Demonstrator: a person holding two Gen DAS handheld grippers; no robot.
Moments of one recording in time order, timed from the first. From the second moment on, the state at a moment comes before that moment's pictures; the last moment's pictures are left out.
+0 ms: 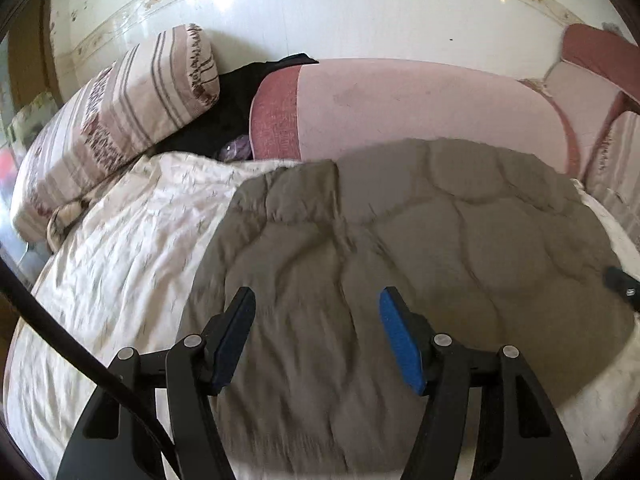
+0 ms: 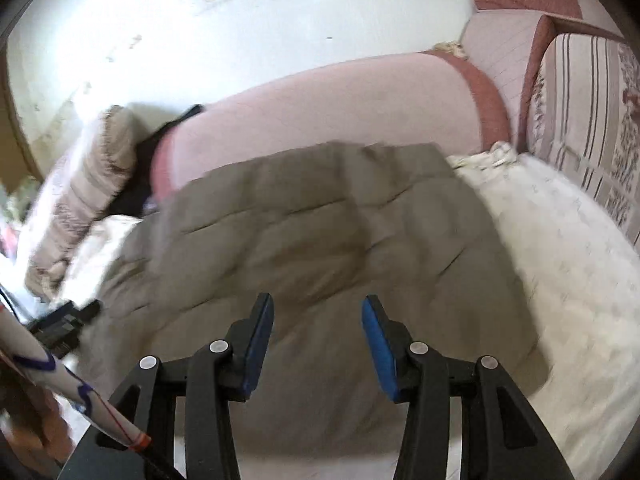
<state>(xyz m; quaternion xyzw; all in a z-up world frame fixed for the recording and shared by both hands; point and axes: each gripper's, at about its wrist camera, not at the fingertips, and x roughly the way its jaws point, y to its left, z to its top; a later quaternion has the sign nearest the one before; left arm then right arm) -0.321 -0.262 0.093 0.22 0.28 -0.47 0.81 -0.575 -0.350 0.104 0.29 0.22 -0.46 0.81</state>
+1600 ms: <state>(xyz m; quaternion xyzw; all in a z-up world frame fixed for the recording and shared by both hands) -0.259 -0.228 0.041 0.17 0.36 -0.36 0.84 -0.623 -0.377 0.050 0.38 0.22 -0.53 0.72</state>
